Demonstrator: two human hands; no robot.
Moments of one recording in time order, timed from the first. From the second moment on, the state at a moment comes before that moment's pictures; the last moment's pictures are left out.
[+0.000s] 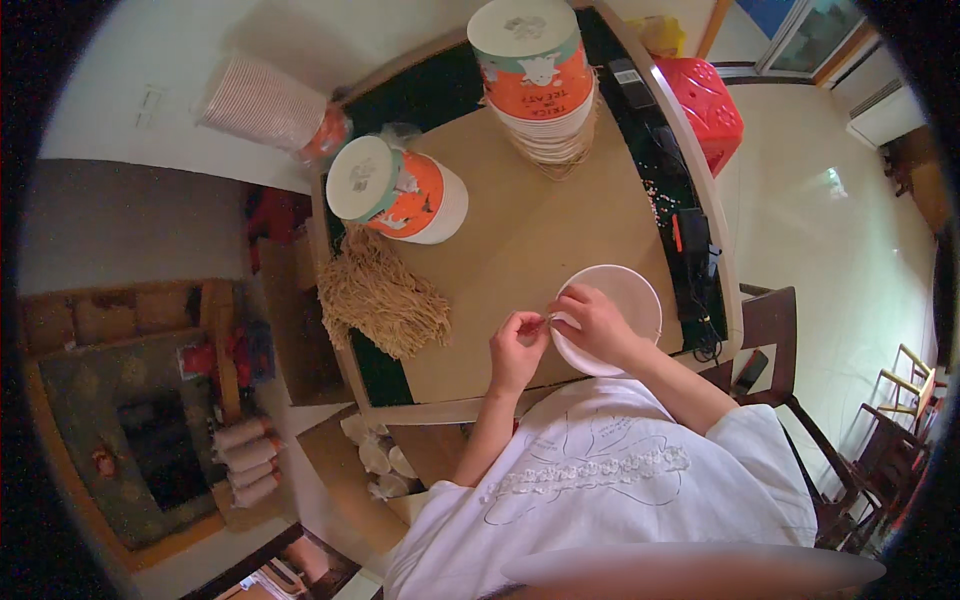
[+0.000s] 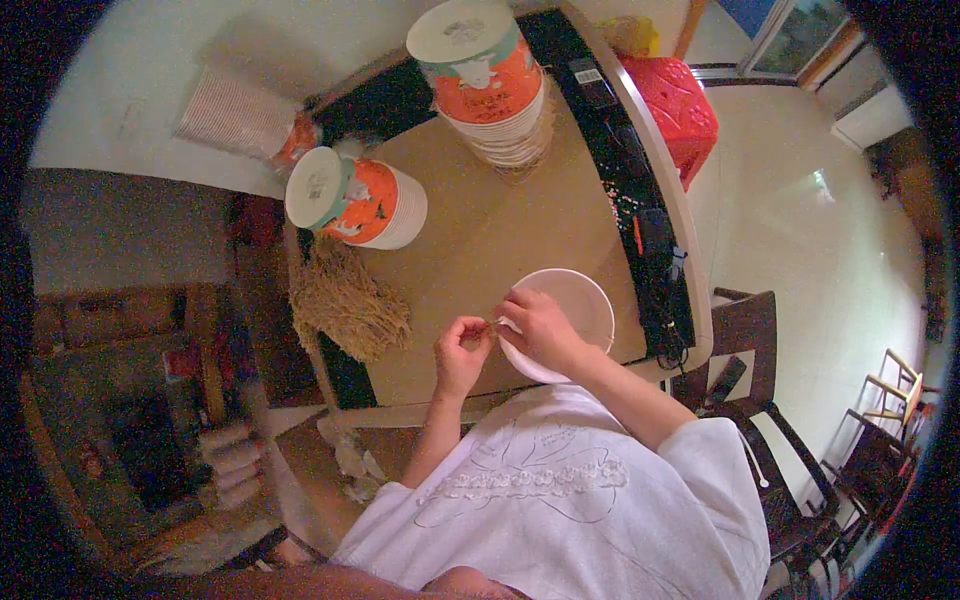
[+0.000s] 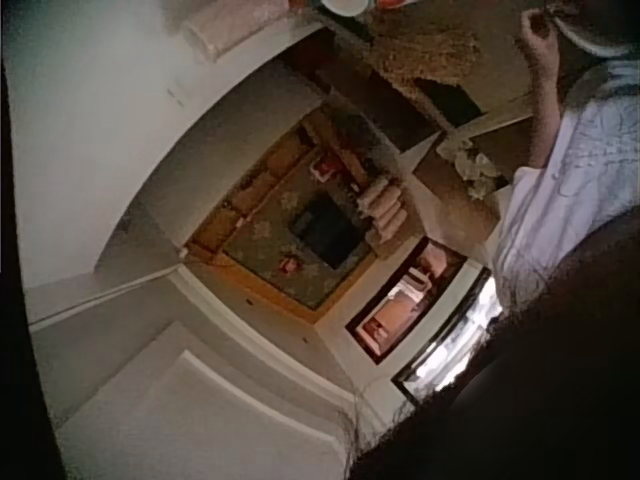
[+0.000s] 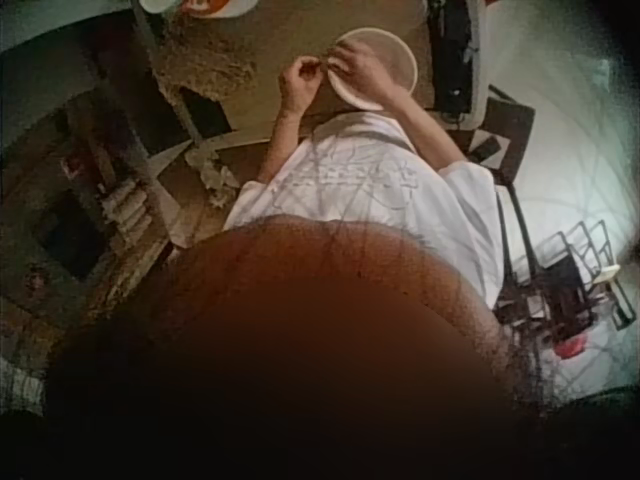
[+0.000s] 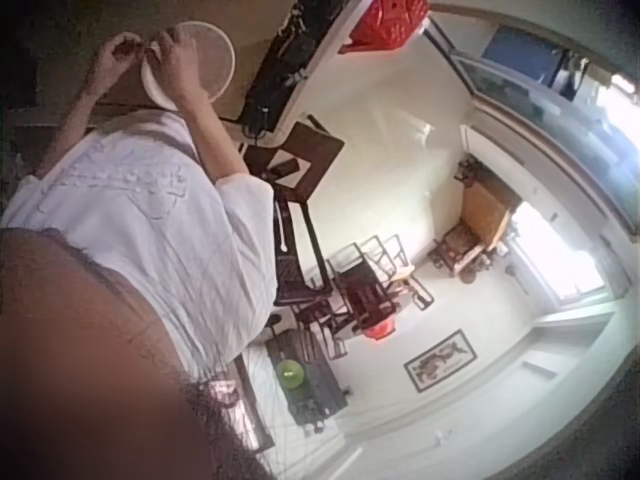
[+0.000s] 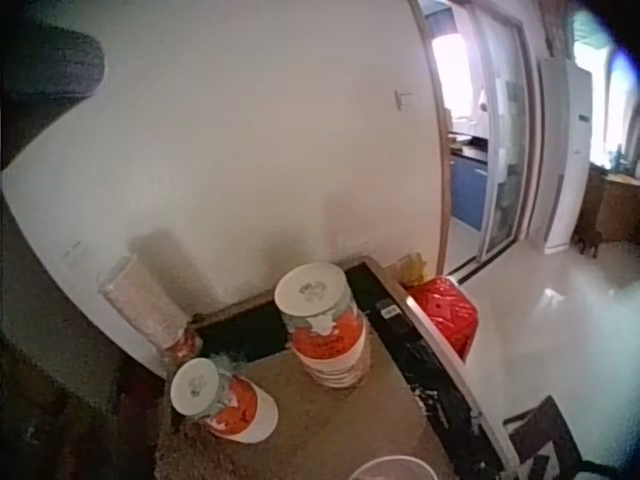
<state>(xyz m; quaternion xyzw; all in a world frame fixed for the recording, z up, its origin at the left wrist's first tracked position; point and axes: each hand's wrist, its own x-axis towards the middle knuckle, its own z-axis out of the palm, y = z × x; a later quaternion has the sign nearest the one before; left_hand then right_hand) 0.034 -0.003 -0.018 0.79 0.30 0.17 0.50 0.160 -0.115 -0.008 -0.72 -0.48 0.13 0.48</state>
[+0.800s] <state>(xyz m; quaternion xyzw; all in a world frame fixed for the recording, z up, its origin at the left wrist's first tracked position) 0.025 -0.003 -0.027 0.68 0.34 0.11 0.64 0.147 -0.126 -0.004 -0.75 -0.41 0.20 0.47</state>
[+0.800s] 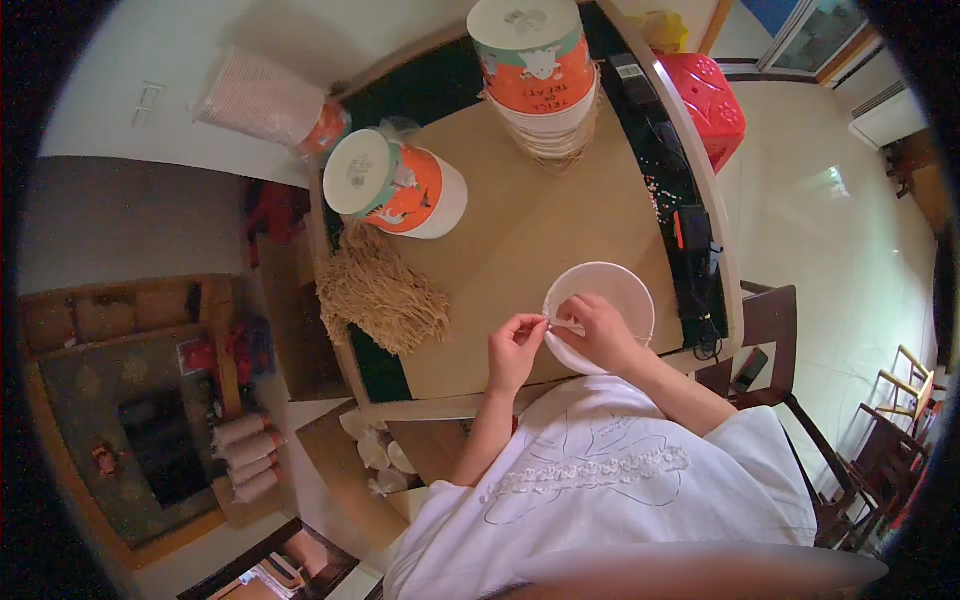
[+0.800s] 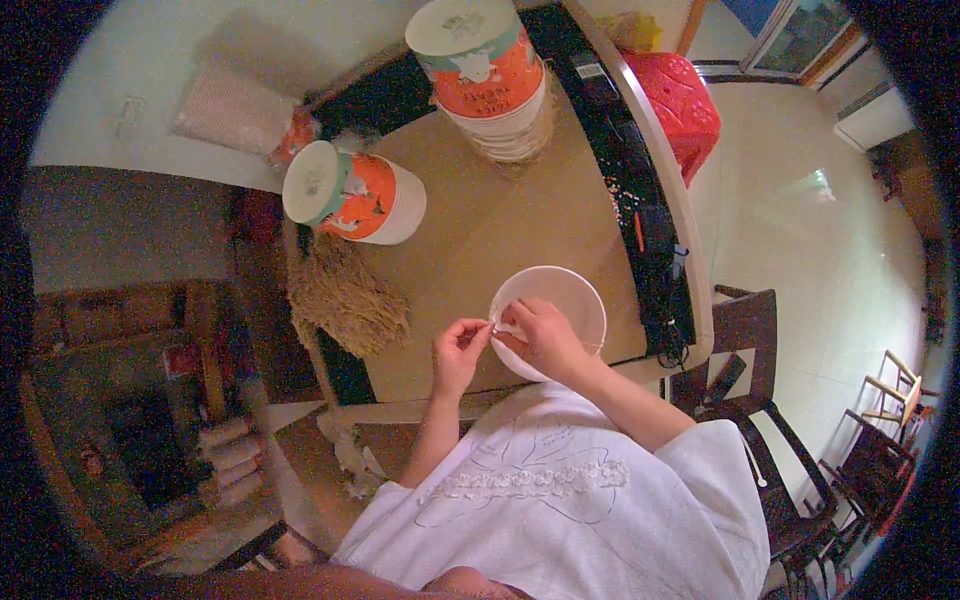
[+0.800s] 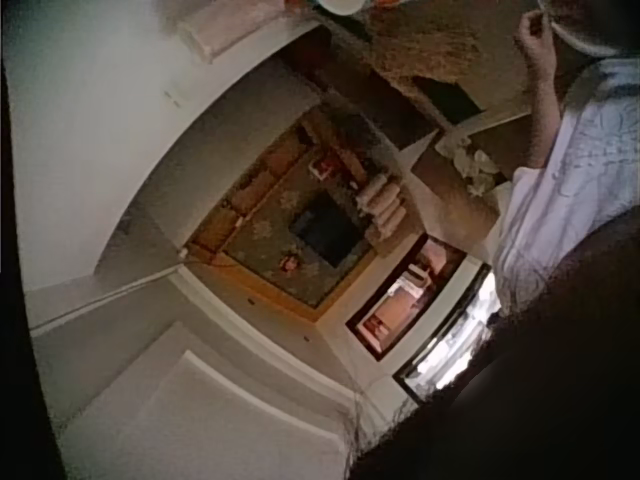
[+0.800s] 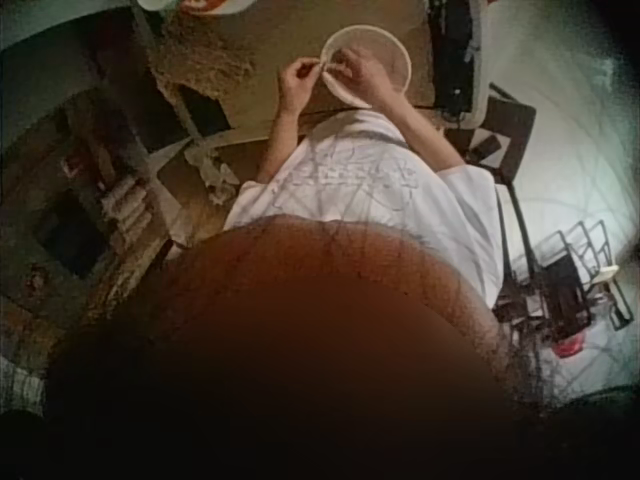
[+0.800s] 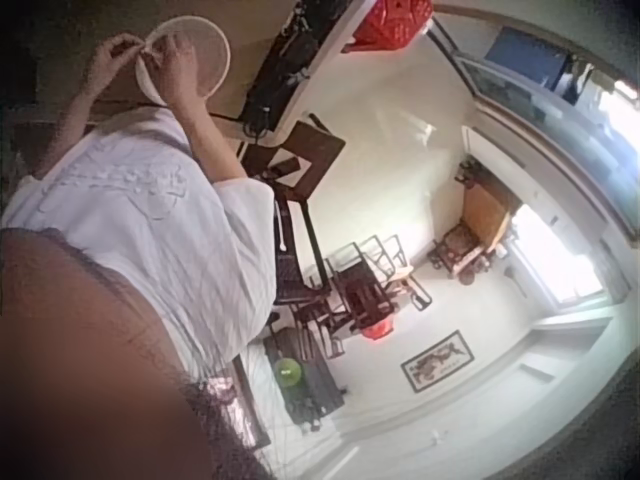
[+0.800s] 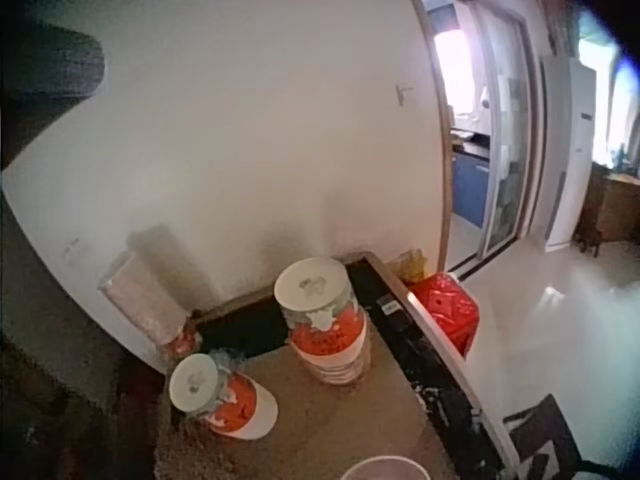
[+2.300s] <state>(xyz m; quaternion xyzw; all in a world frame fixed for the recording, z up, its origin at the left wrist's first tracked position) 0.013 -0.046 -0.023 0.60 0.34 0.13 0.71 0.154 -0.184 -0.008 -0.82 -0.32 0.20 0.42</state>
